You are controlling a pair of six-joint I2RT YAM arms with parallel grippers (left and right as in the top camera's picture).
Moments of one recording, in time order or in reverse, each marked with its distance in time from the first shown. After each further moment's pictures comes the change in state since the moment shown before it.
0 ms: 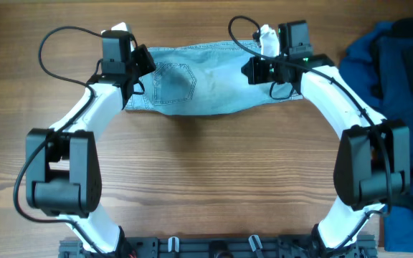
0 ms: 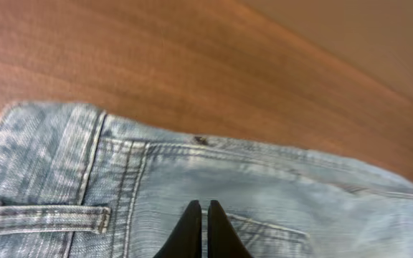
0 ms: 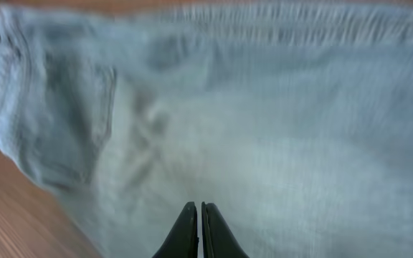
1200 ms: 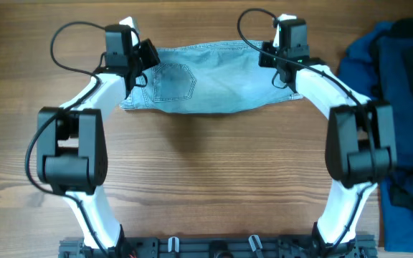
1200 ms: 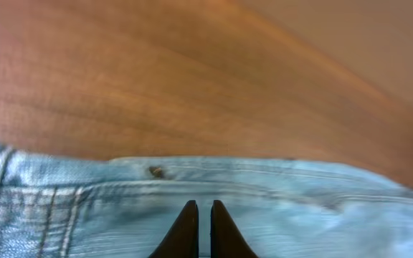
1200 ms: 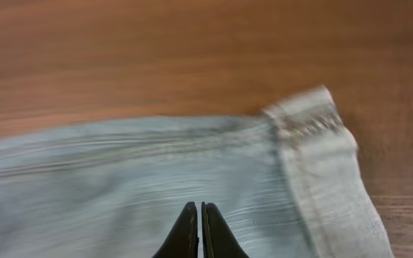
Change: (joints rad) left arm 0.014 0.175 0.114 0.076 0.137 -0.005; right arm -0.042 0.187 0.019 0.364 0.482 0.159
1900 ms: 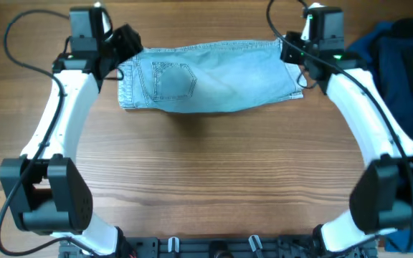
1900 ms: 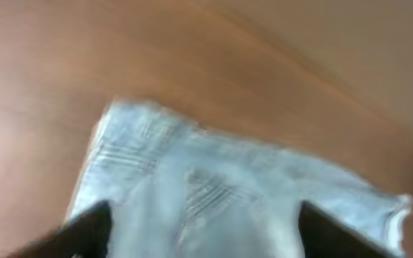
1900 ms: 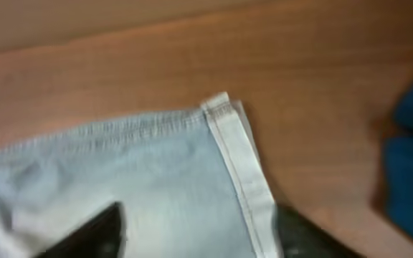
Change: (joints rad) left arm 0.078 -0.293 0.124 -0.561 -0.082 -0.026; right arm -0.055 -0.372 0.015 -0.418 0.020 -0.033
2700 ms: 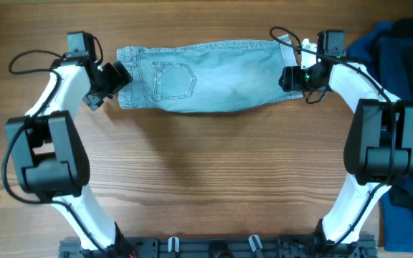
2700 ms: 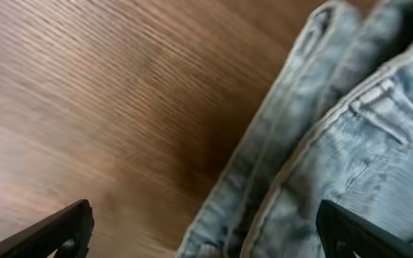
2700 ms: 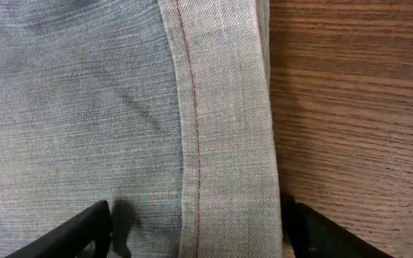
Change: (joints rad) left arm 0.121 0.263 -0.011 -0.150 -0.007 -0.006; right arm -0.146 0.353 -0.003 -0.028 -0.260 -0.280
